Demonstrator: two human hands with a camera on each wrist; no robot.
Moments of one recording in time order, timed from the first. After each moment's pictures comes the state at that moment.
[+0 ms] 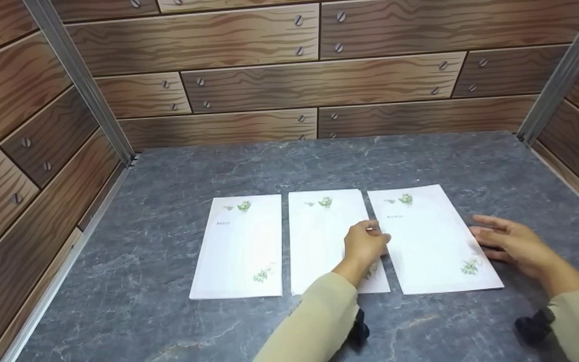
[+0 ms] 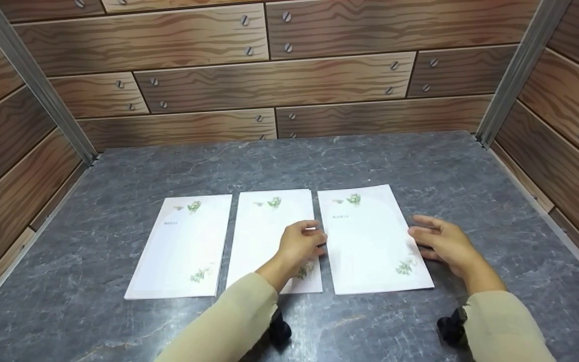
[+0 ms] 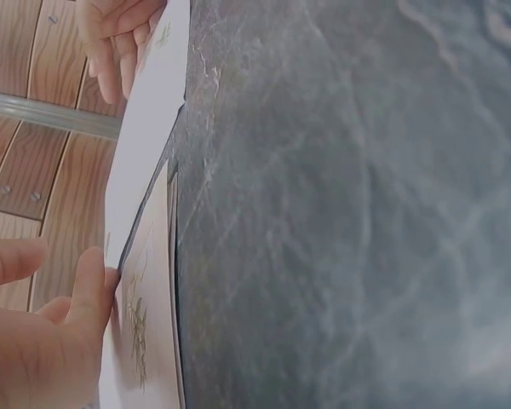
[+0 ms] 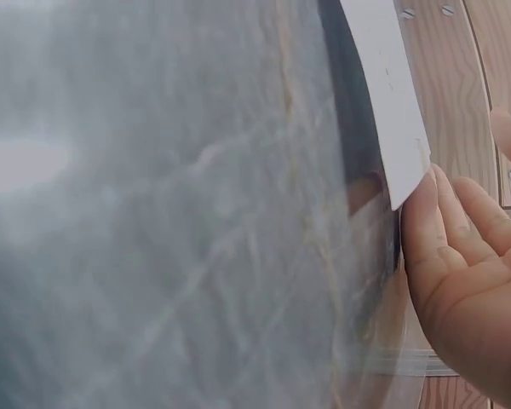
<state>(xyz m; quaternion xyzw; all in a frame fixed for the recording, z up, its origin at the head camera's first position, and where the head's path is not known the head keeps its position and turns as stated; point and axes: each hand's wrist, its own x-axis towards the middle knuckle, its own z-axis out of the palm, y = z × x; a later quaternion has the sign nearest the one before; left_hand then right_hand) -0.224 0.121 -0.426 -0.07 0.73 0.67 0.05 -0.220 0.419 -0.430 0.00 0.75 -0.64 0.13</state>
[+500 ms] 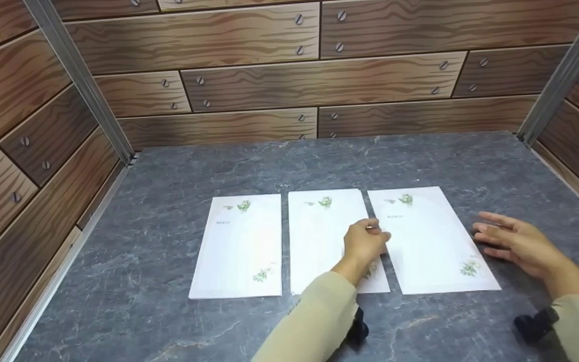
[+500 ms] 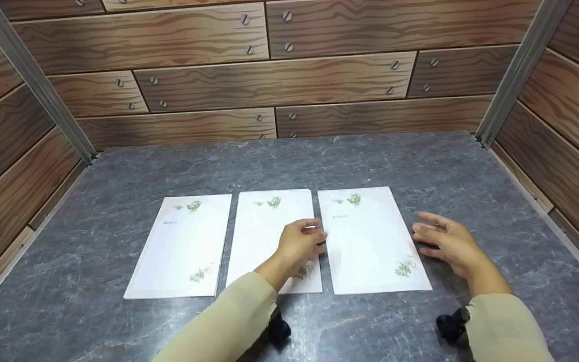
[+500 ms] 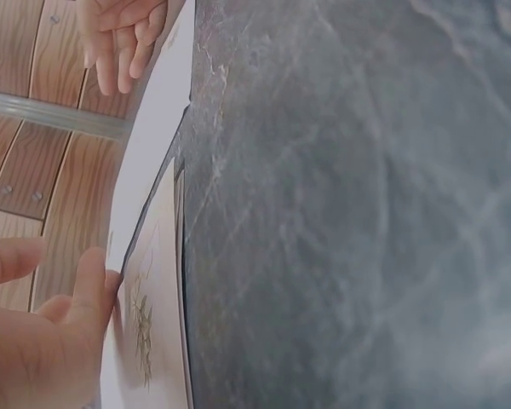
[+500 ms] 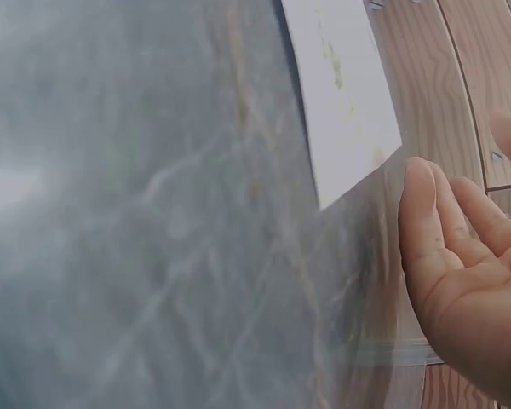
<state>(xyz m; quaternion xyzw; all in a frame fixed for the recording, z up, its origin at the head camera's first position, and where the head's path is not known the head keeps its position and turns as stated) -0.225 0.120 -0.425 -0.07 0.74 0.67 0.06 -0.217 0.427 -0.425 -0.01 0.69 -0.71 0.14</state>
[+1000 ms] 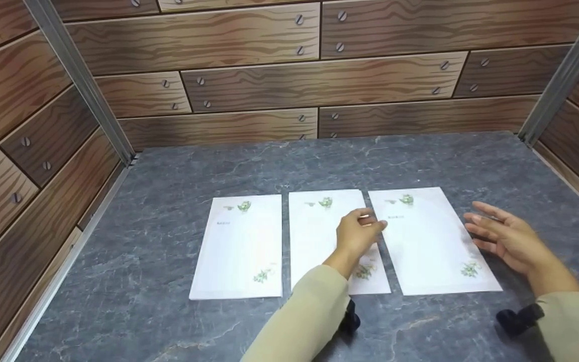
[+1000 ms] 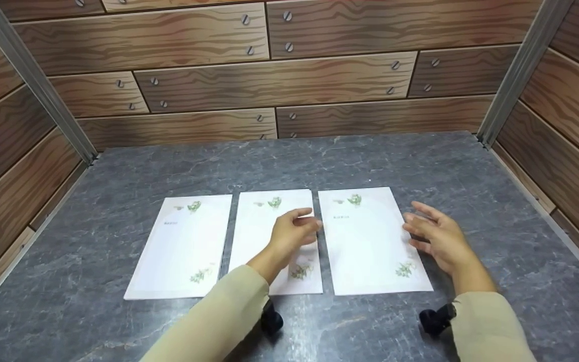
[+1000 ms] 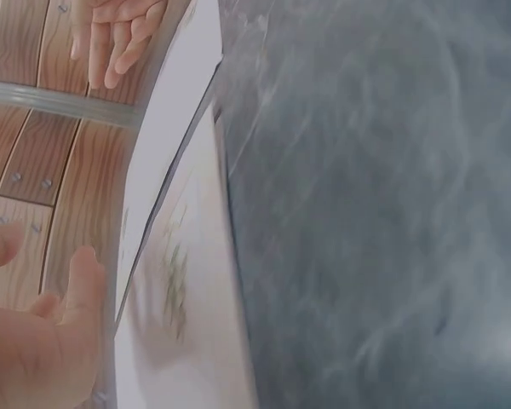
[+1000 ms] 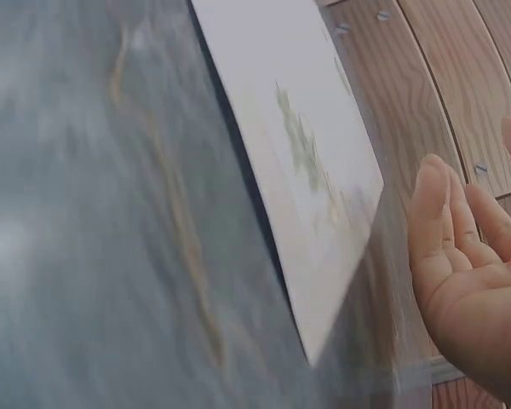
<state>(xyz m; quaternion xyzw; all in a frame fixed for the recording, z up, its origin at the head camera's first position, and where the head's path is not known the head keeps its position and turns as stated) -0.237 0.104 -0.418 -0.03 0.72 0.69 0.04 -0.224 0.403 -0.423 -0.03 0.61 -0.79 0.10</state>
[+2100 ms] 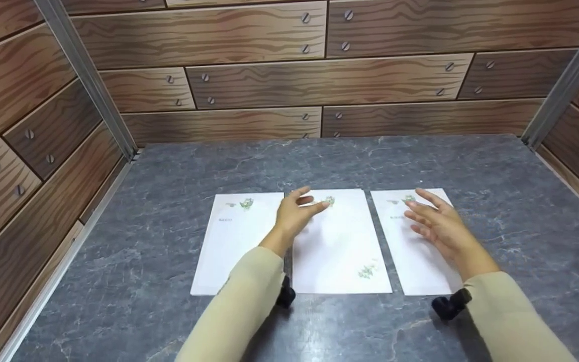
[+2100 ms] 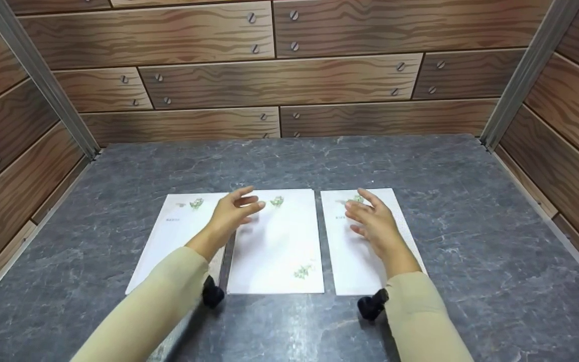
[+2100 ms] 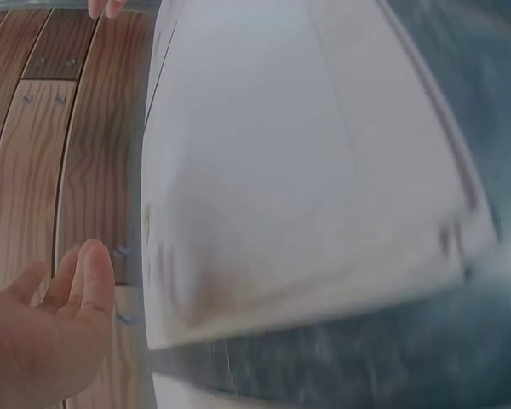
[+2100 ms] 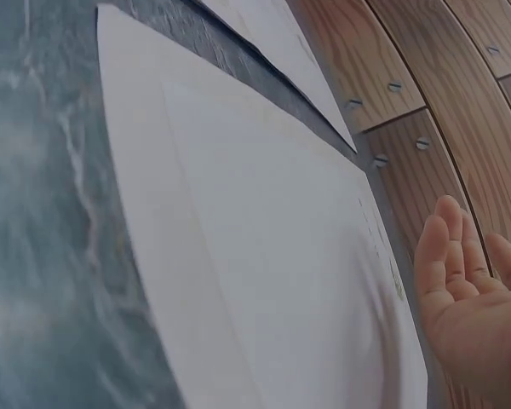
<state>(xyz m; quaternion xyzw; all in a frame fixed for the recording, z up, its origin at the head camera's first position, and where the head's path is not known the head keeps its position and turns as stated) -0.271 -0.013 -0.408 -0.02 0.78 0.63 0.03 -0.252 0.292 -0.412 0.02 0.66 -0.75 0.10</state>
